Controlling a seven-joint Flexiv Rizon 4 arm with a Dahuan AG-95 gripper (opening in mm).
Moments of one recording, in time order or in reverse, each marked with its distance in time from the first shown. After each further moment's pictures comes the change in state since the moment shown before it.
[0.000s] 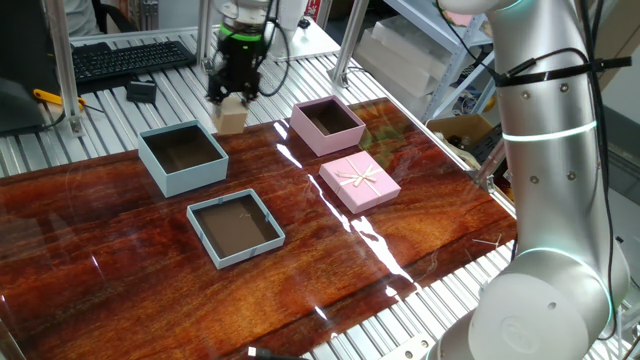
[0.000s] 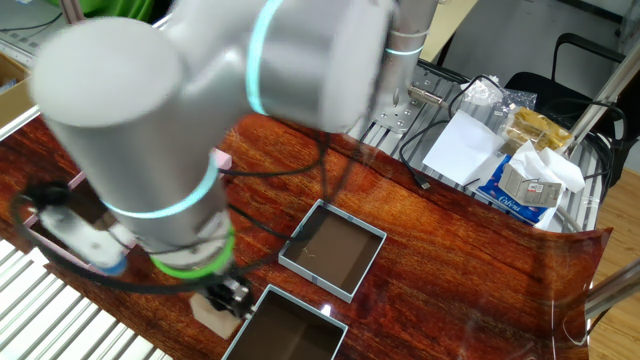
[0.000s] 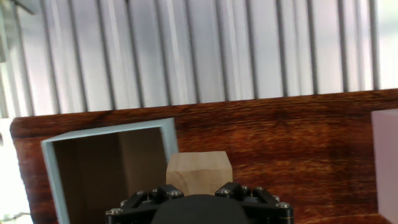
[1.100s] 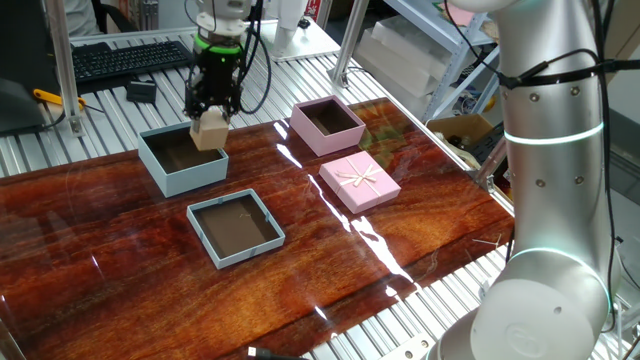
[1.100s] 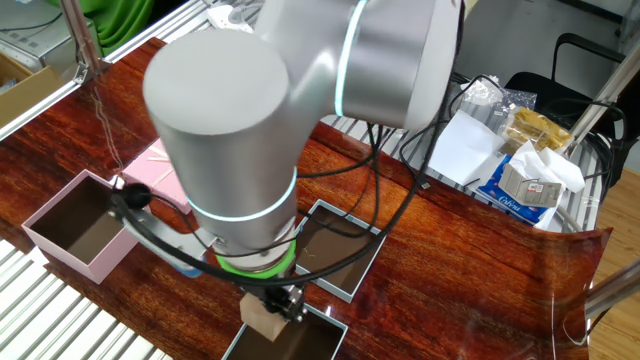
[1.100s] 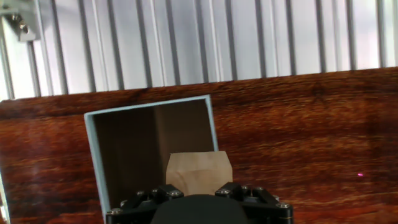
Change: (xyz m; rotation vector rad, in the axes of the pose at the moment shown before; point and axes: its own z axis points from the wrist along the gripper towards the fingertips) arm 0.038 0.056 0.010 -0.012 0.000 -0.001
